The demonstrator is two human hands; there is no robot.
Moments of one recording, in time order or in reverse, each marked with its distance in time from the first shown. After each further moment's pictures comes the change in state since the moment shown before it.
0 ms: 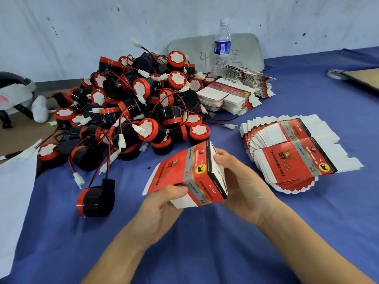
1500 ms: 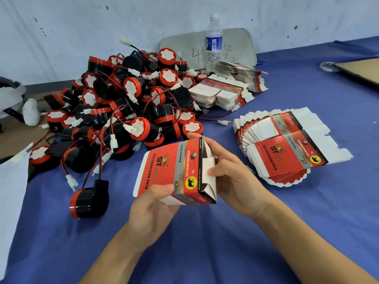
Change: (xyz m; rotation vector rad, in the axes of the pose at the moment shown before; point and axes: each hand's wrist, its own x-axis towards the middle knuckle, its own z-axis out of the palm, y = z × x) left_hand -0.002 -0.004 0.005 -0.075 0.001 0.112; right_hand 0.004 0.001 -0.010 -0.163 -0.183 -0.190
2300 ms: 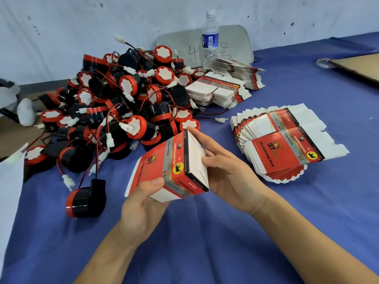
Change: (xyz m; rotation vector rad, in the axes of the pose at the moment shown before) left_hand -0.003 0.008 -0.001 0.022 0.073 0.027; right_hand 0.002 0.004 -0.003 0.137 -0.003 0.037
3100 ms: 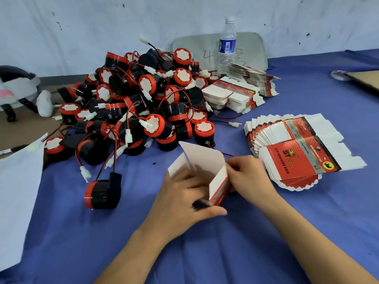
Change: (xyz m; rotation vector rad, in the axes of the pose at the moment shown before) left_hand 0.014 -0.026 -0.014 1.501 -0.175 0.601; right_hand 0.004 0.005 -0.011 -1.195 0.554 -0.008
